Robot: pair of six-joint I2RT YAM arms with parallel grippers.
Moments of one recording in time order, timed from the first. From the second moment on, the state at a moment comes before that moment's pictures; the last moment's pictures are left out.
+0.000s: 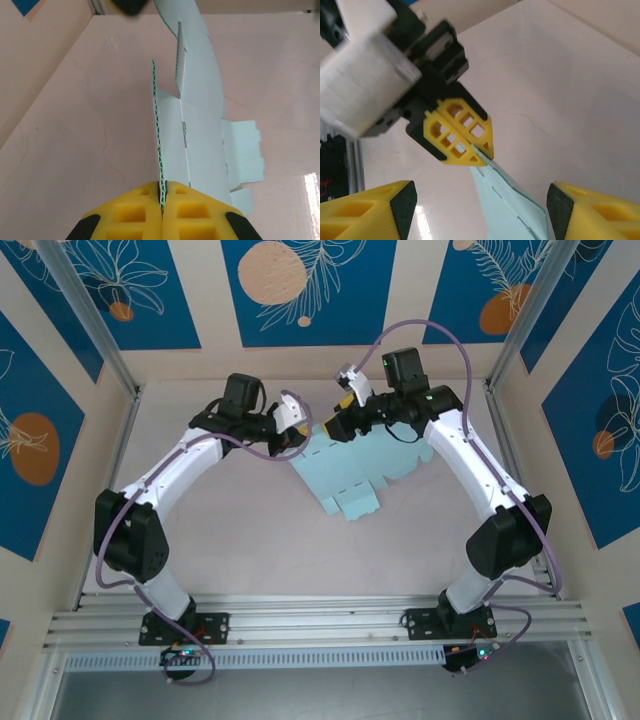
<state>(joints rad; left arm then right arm) -0.43 1.68 1.48 -0.50 0.71 0.69 0.39 1.65 1.70 -0.80 -0.71 -0.28</state>
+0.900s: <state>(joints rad) -0.40 1.71 1.60 -0.70 0.84 0.78 0.48 1.69 1.70 -0.85 -0.60 -0.43</state>
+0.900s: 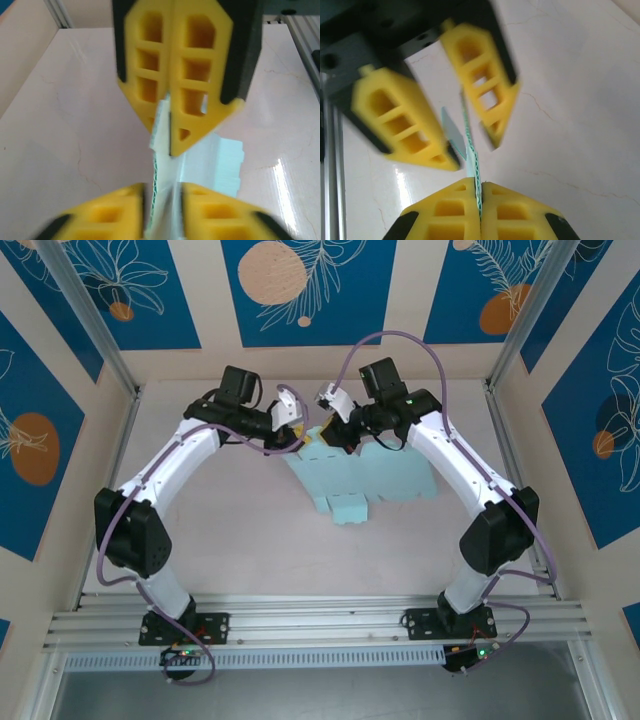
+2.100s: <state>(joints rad) -0.20 1.54 0.86 0.27 1.11 0.16 0.42 1.50 1.48 -0.44 -0.87 -0.10</state>
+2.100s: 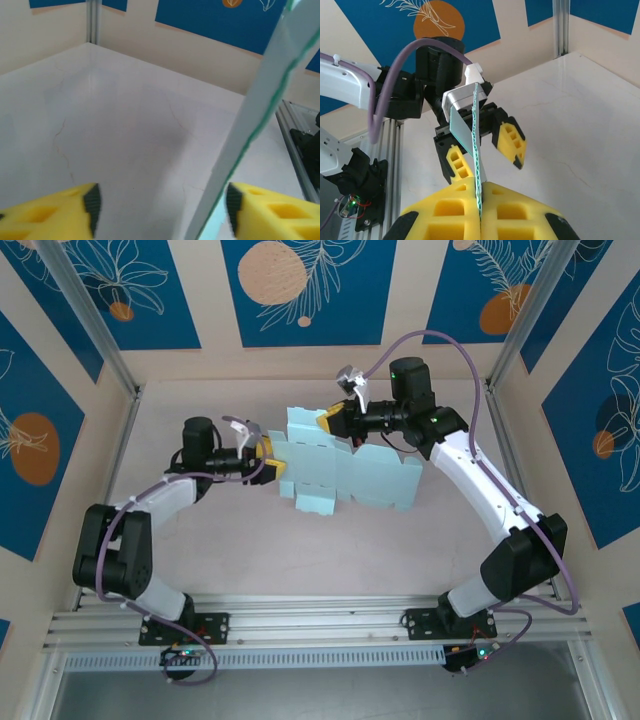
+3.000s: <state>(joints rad) -0.31 1.51 1.13 -0.29 0.81 0.20 0.38 1.48 1.34 -0.27 -0.78 -0.01</state>
